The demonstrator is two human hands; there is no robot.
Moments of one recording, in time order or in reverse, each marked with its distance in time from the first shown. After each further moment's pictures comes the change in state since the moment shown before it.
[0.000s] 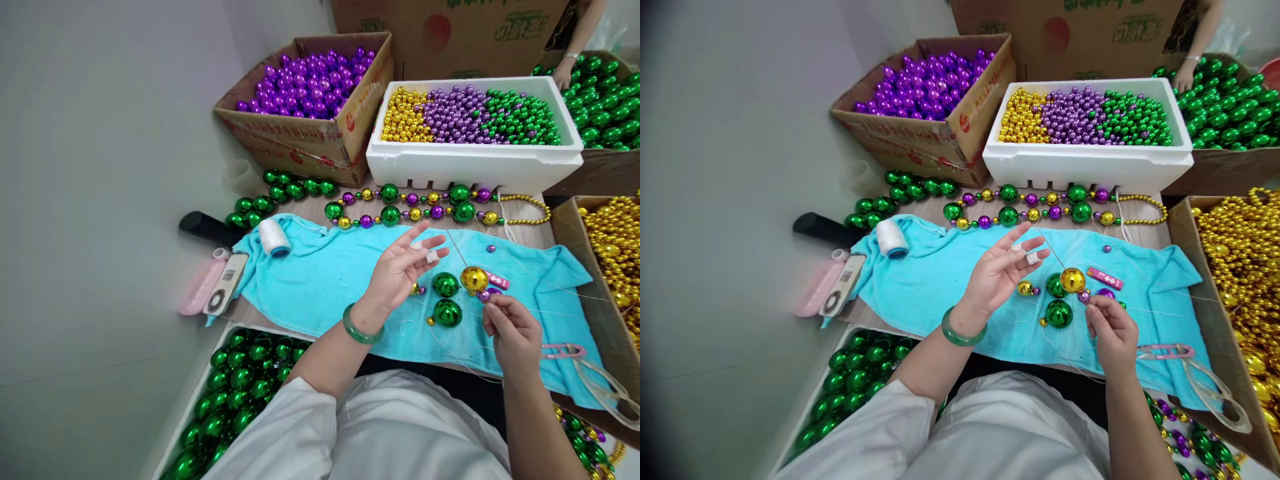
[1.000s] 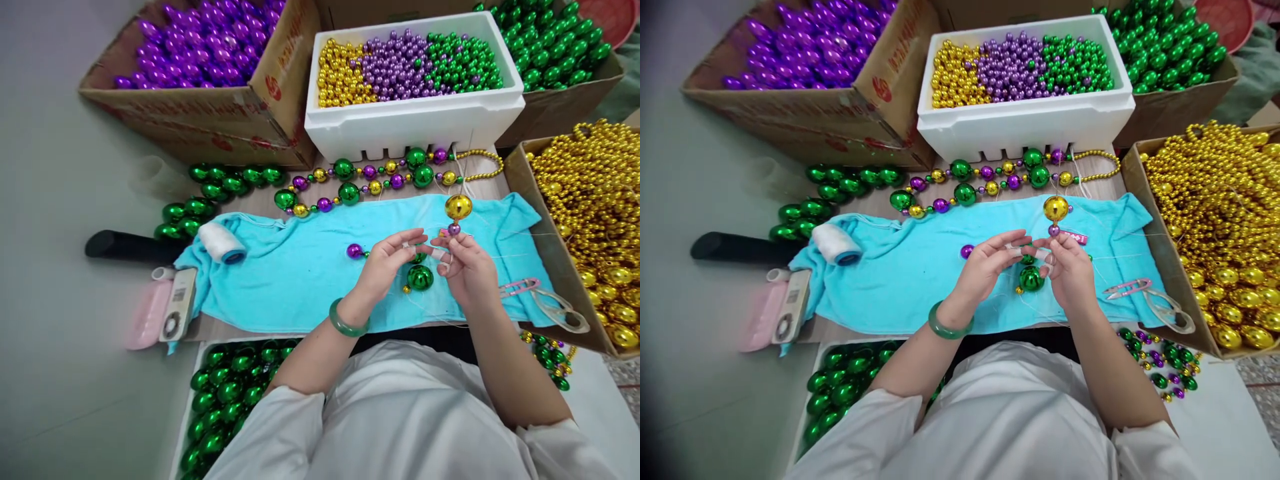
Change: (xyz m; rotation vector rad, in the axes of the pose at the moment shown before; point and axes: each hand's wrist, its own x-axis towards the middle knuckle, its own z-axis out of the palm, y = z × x) left_hand -0.001 -0.051 -0.003 0.381 -0.039 -0.098; right_hand 0.025 -0.044 0.037 0.483 0.027 0.399
